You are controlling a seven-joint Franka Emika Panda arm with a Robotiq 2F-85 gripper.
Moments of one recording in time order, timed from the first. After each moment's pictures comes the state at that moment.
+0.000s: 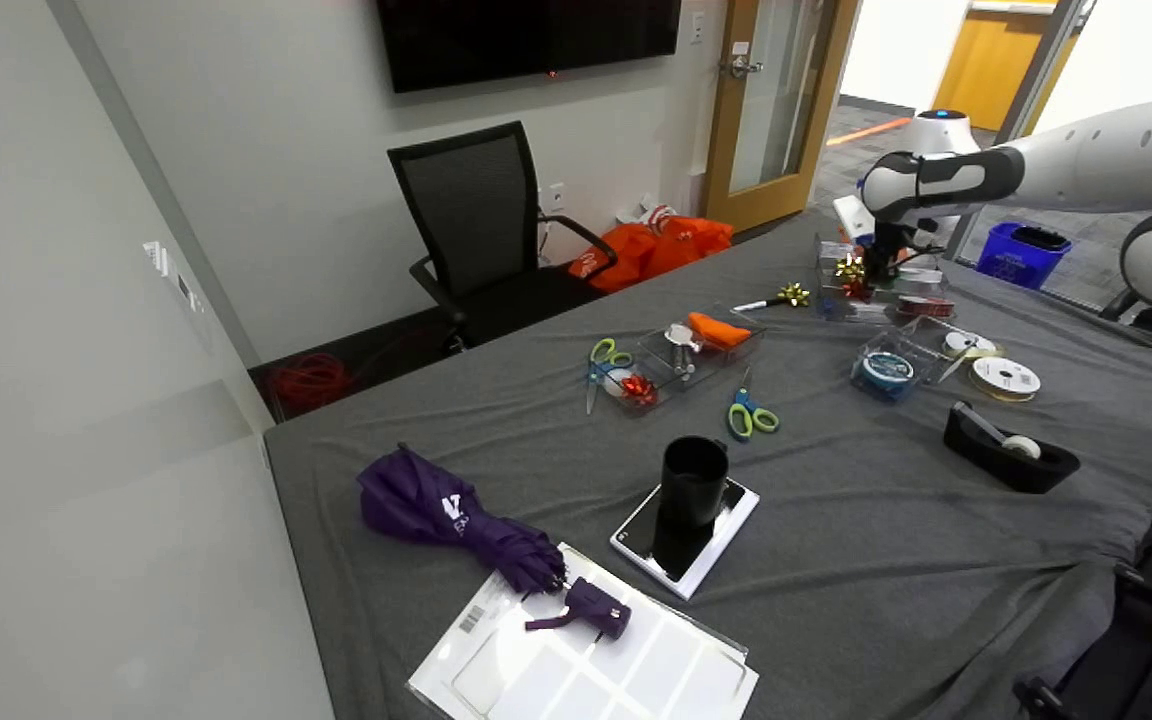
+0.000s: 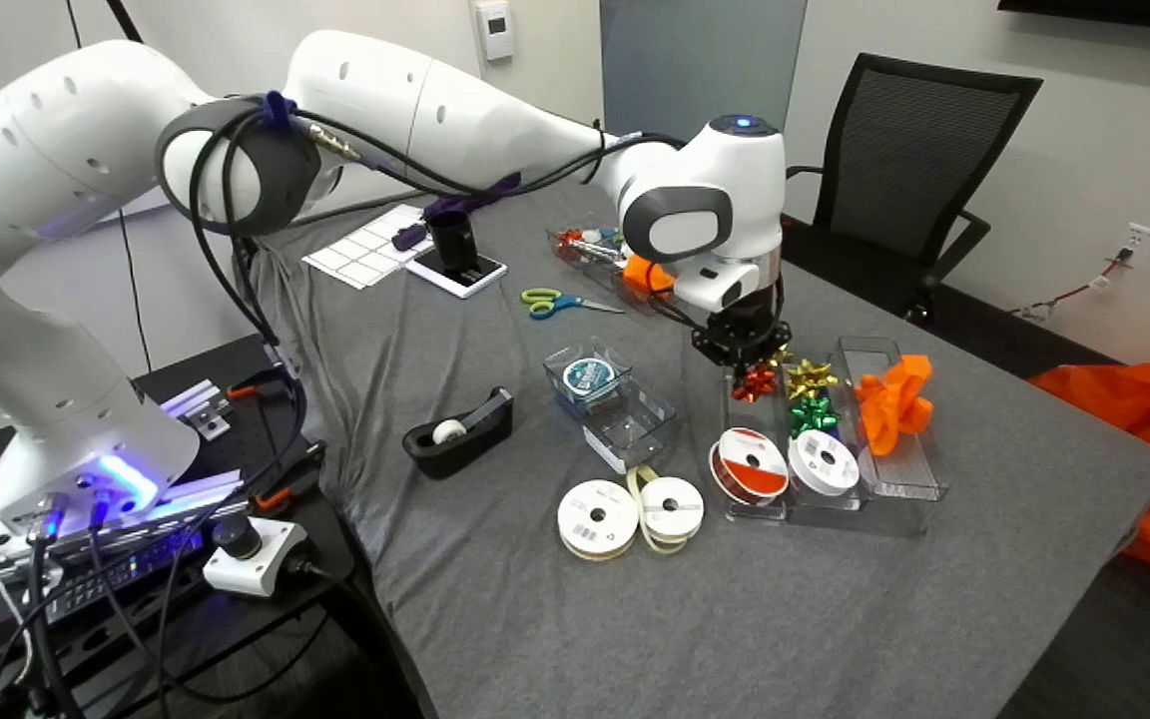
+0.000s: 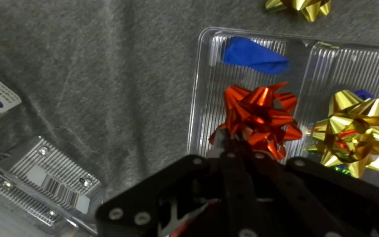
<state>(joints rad) -0.37 1.21 -0.24 -0.82 0.20 2.15 1.72</state>
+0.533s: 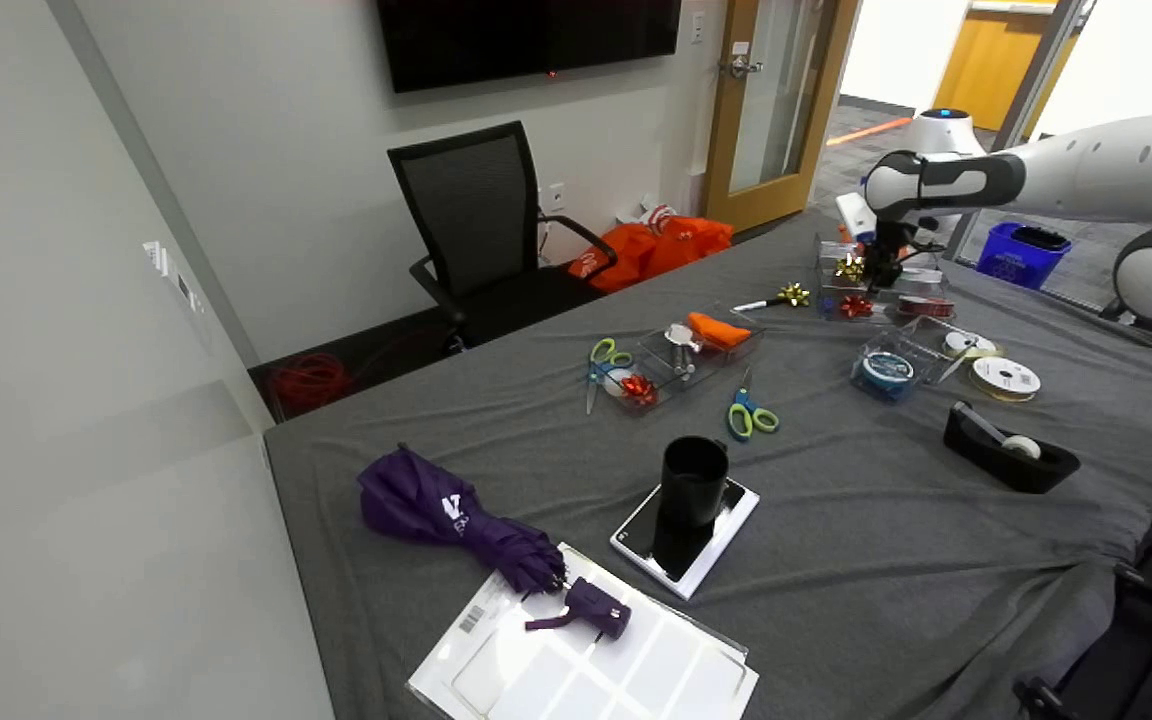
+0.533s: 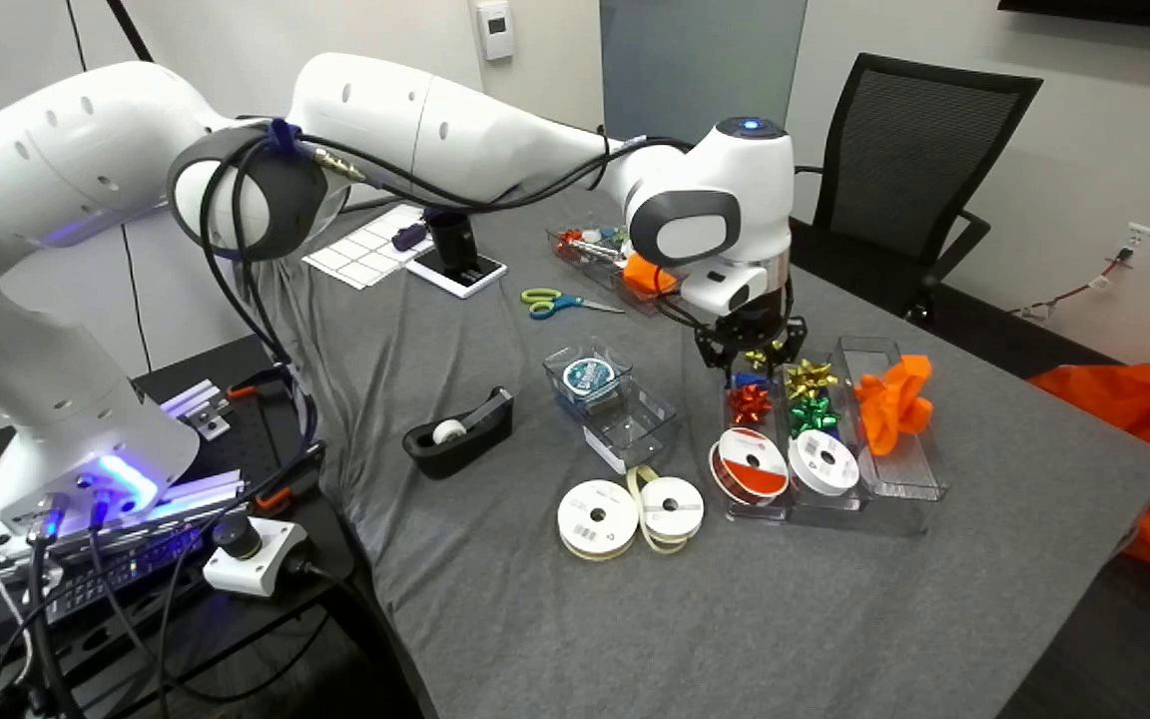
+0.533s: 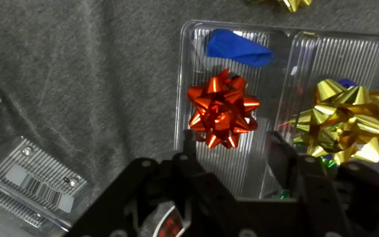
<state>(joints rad) -0.39 1.27 -0.24 -0.71 0.20 2.11 1.74</state>
